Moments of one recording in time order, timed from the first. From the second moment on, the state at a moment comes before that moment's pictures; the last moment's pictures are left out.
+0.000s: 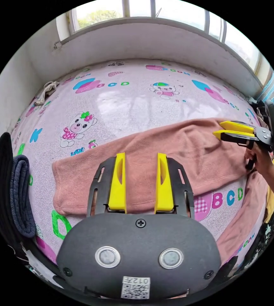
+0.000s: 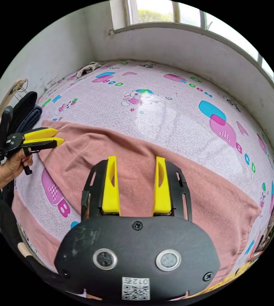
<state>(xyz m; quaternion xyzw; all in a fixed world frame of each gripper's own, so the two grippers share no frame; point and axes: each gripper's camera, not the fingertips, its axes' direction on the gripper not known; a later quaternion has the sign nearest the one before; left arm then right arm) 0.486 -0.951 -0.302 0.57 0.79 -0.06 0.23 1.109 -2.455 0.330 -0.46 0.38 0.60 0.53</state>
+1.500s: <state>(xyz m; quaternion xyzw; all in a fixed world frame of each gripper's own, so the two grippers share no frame) 0.419 -1.004 -0.273 0.74 0.58 0.10 0.33 1.265 -2.628 0.387 -0.43 0.54 0.63 0.37</state>
